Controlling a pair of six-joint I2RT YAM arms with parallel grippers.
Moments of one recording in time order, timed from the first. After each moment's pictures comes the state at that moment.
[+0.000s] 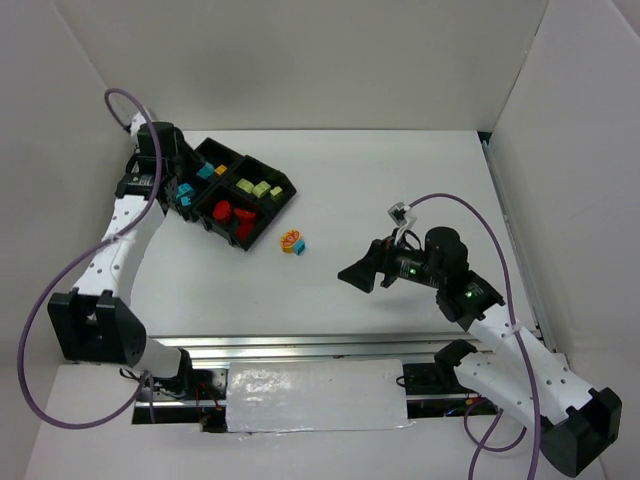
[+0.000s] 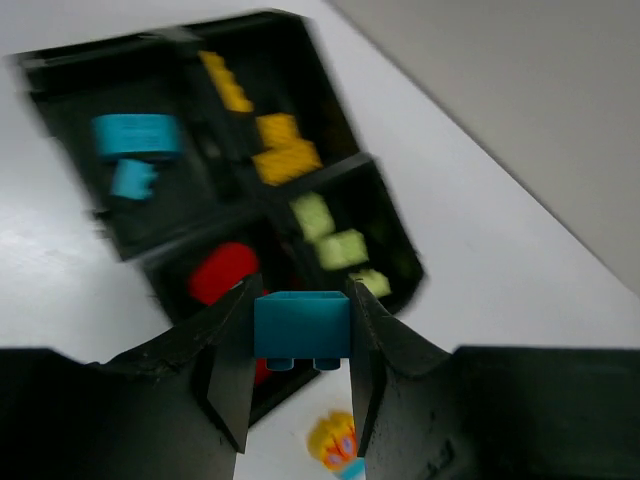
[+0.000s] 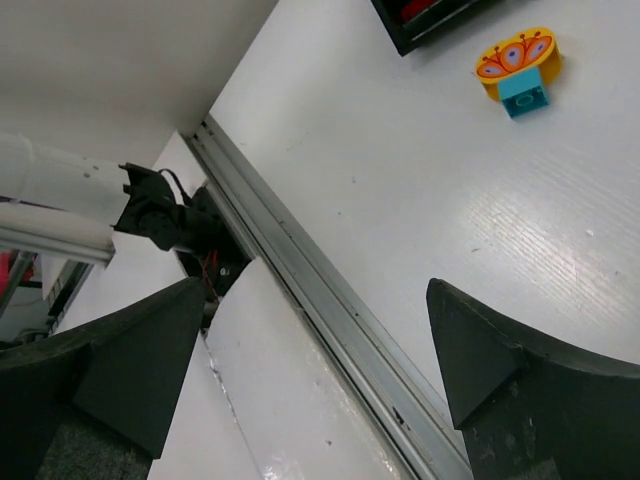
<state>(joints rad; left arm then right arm) -0.07 1.42 1.38 -0.40 -0.15 -0.69 0.52 0.75 0.63 -0.14 -0.53 0.54</state>
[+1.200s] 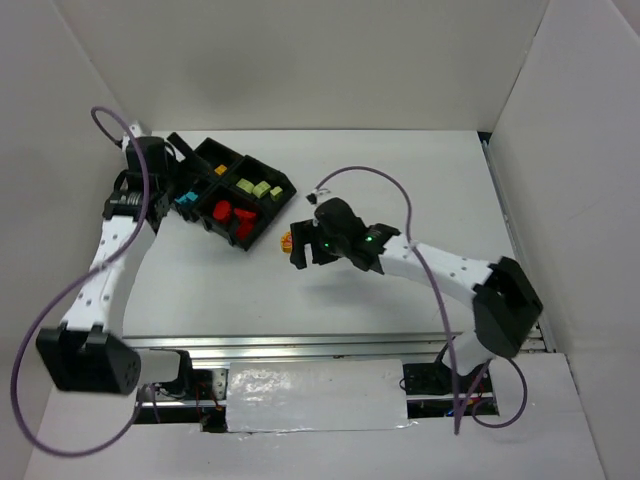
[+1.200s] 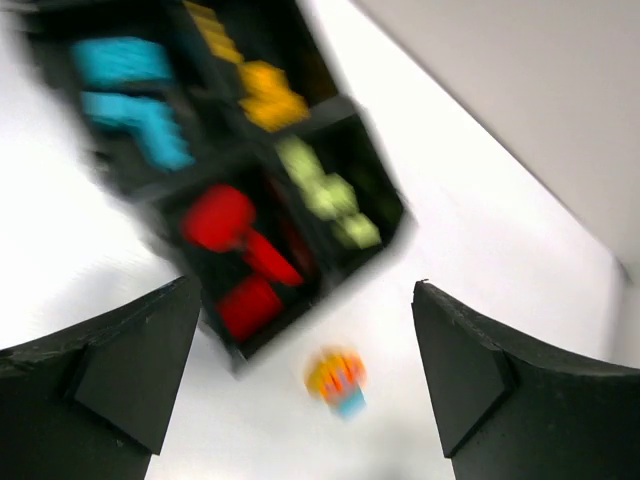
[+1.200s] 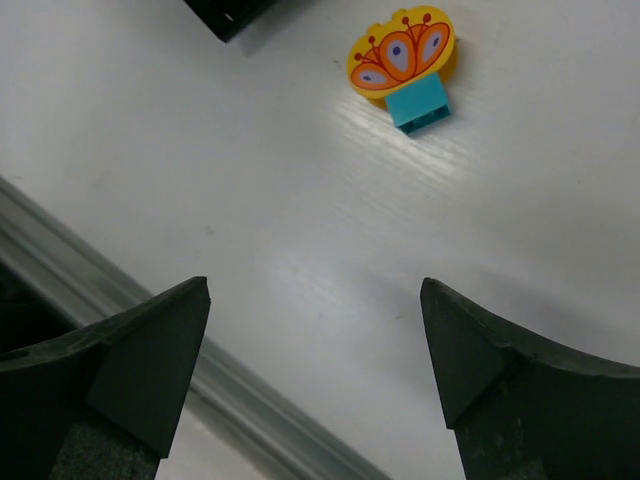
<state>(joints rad) 0.01 1.38 1.34 -0.52 -0.19 -0.74 0.82 1.46 1.07 -0.29 -0.01 0.52</state>
